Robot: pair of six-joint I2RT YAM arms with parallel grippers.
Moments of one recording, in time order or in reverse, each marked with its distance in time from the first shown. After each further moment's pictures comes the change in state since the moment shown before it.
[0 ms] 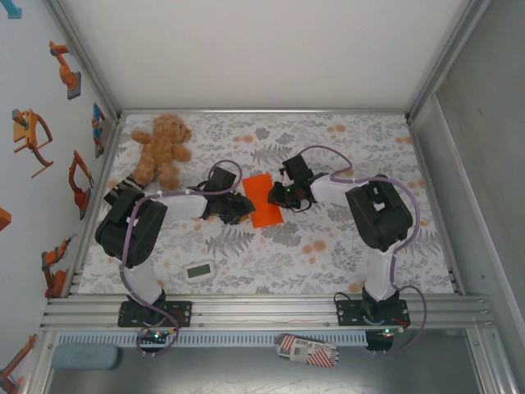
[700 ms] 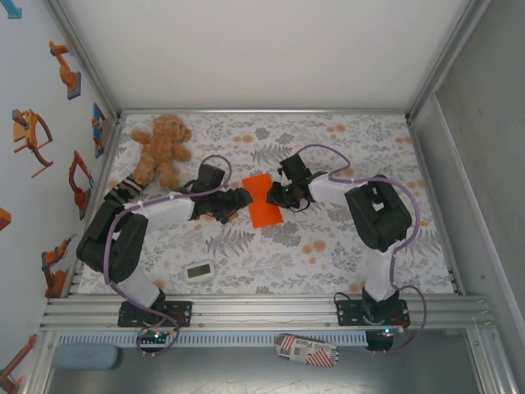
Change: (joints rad) left arm 0.039 -0.146 -0.060 -0.012 0.003 0.049; right arm 0.013 0.000 0.021 -0.033 0.029 -0.010
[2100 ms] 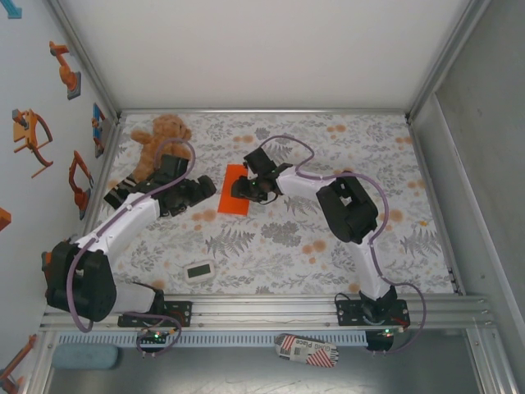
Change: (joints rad) left arm 0.212 -0.302 0.052 -0.412 -0.346 0.285; right arm 0.158 0.236 0.386 -0.095 0.005 0.029
